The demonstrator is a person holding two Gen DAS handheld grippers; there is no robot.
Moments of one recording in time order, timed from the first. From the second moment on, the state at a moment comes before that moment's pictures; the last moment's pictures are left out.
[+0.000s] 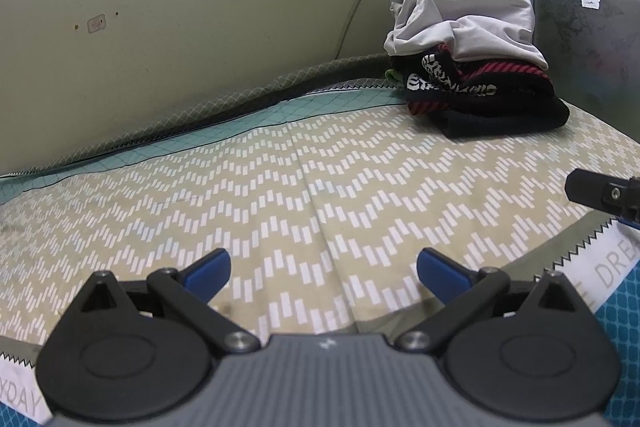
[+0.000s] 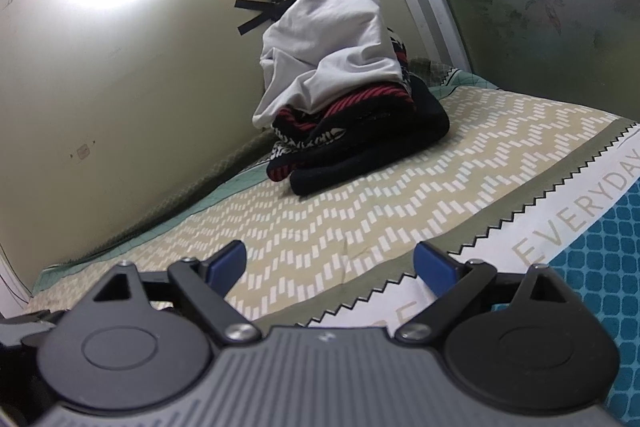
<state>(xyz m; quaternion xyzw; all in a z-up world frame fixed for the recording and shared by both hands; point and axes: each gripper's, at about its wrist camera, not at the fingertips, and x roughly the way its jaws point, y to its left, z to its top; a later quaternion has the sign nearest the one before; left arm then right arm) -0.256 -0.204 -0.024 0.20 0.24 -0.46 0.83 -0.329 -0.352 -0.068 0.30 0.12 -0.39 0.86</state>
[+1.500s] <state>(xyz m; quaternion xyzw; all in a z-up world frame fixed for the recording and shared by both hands) -0.263 -0.202 -0.024 0.21 0.23 -0.48 0.82 -0.329 -0.356 -0.071 0.31 0.12 -0.38 0.86</state>
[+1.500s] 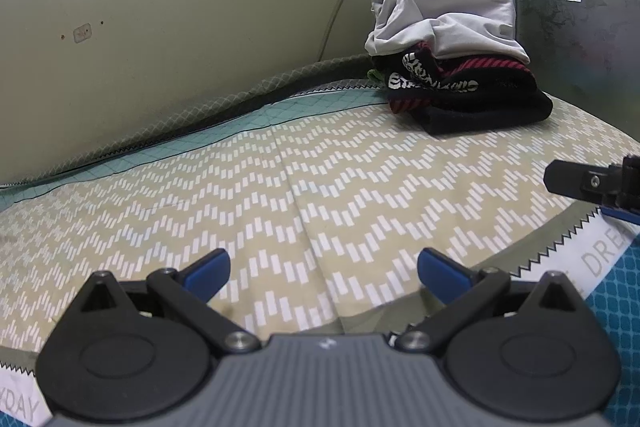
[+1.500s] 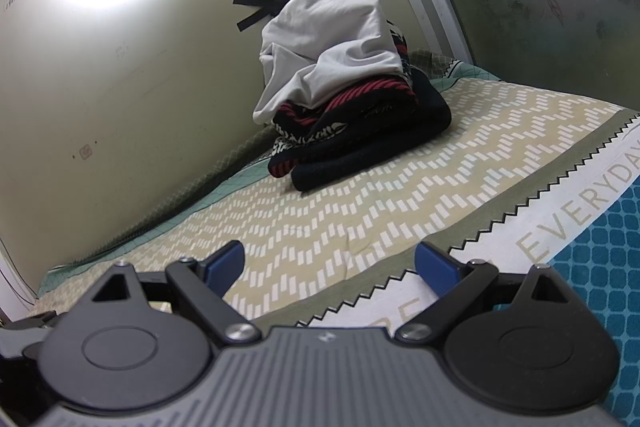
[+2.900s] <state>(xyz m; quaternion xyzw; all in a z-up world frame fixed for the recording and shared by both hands) -0.286 -0.203 -0.030 0.29 0.18 -0.43 0.84 -0.340 -0.352 -0.069 0.33 0.09 -0.37 0.86</state>
